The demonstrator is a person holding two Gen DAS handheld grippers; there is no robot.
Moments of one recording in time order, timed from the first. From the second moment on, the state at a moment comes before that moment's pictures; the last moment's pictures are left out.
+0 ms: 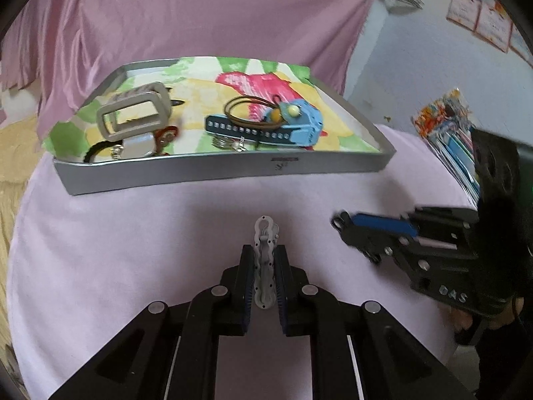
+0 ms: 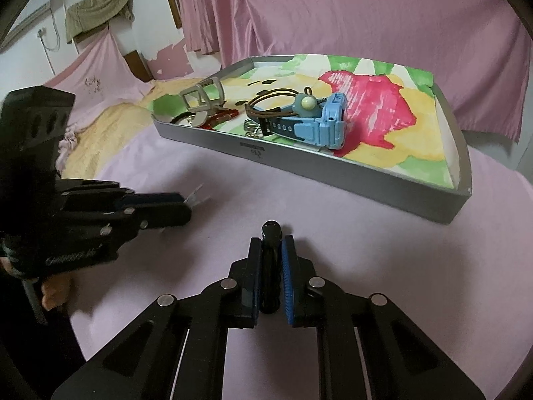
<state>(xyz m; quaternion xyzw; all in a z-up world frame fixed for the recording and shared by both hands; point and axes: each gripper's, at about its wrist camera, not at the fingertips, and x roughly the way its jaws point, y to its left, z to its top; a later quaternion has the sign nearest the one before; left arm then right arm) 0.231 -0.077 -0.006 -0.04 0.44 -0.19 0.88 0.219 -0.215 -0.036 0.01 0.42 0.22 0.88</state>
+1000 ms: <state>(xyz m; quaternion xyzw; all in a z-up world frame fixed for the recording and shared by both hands) 0.308 -0.059 0.046 -0.11 0.32 -0.13 0.93 0.280 -0.254 0.015 0.14 0.28 0.16 0.94</state>
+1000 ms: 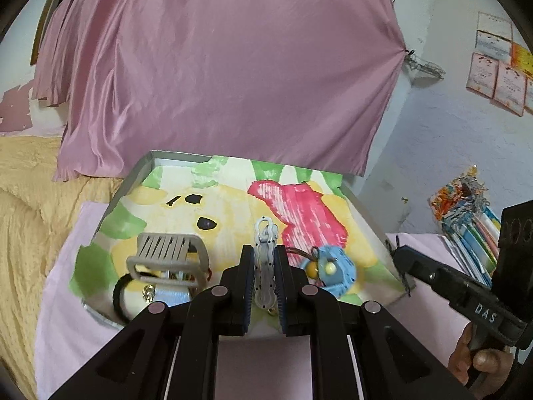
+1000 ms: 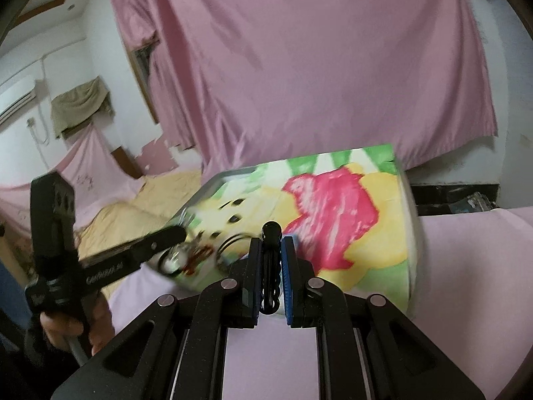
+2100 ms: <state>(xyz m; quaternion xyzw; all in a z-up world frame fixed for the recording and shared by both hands) 0.341 -0.066 0.009 -0.09 0.38 -0.12 0.91 0.325 -0.242 -0.035 0.12 0.38 0.11 0.91</state>
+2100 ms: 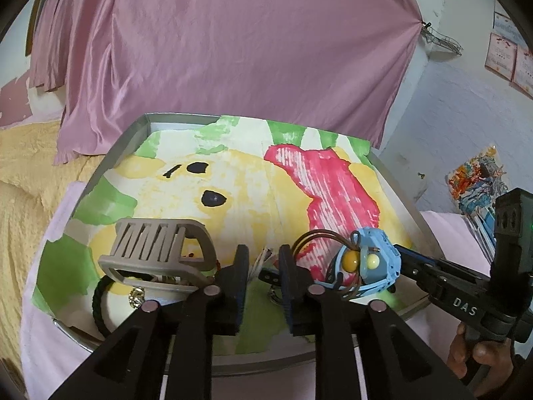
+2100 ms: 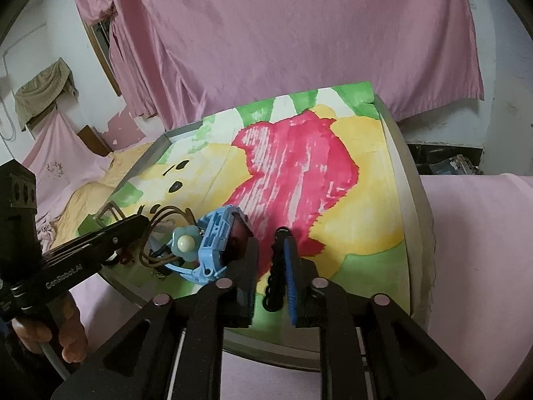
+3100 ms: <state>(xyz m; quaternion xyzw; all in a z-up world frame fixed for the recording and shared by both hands) 0.296 -0.047 0.050 -0.09 0.25 -0.09 0.96 0.265 -0.247 0.021 0.07 0.20 0.06 0.97</state>
